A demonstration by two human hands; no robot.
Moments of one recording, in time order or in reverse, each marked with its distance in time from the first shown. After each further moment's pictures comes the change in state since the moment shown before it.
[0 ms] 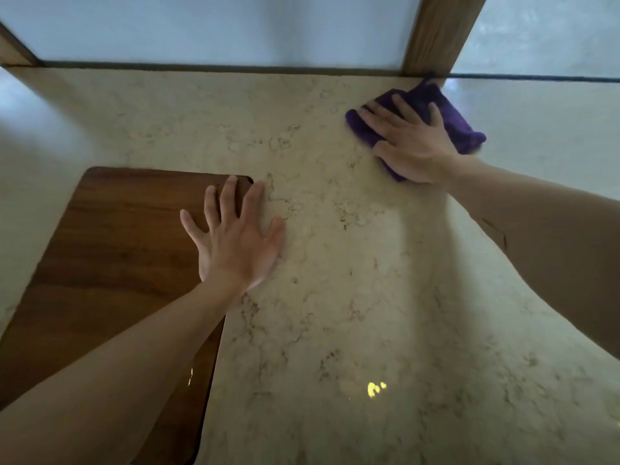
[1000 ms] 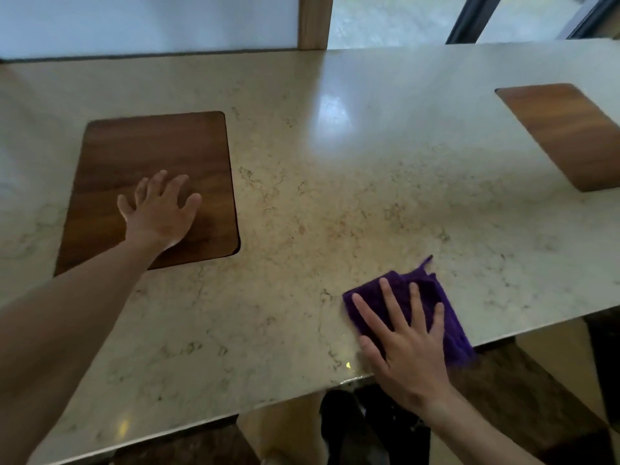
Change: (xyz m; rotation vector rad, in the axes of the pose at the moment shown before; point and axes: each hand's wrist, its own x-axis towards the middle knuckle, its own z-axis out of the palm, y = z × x) left_hand -0.134 -0.161 -0.037 -0.029 -0.070 0.196; right_hand -0.540 -0.303 0.151 0.010 0.070 0.506
